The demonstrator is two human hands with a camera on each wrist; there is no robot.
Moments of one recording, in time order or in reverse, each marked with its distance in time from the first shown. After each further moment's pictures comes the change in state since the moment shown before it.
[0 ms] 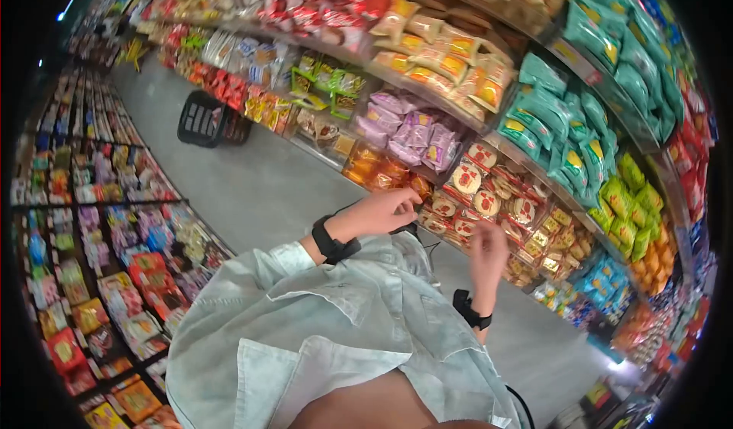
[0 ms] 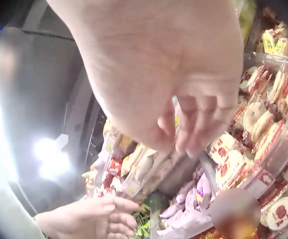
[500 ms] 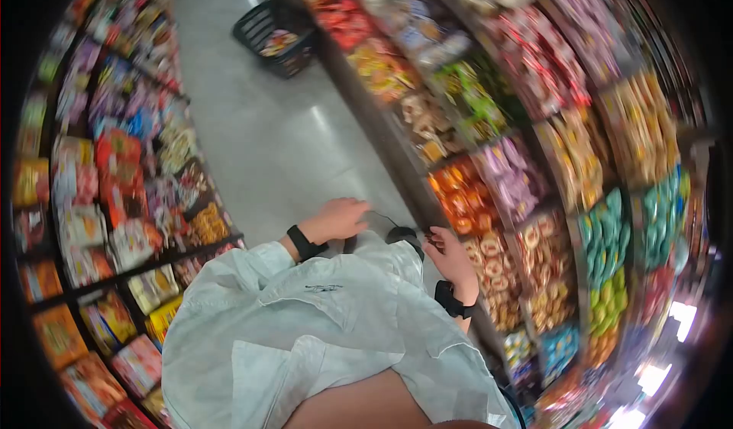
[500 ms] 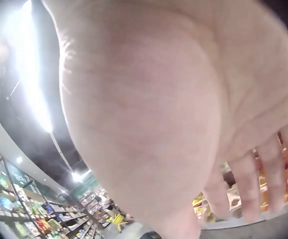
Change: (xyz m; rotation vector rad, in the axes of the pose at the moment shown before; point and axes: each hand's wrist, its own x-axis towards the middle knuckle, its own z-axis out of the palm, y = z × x) left_hand -0.334 -0.211 -0.076 0.323 0.431 -0.198; right_hand -0.108 -0.136 0.240 -0.320 -0.885 -0.169
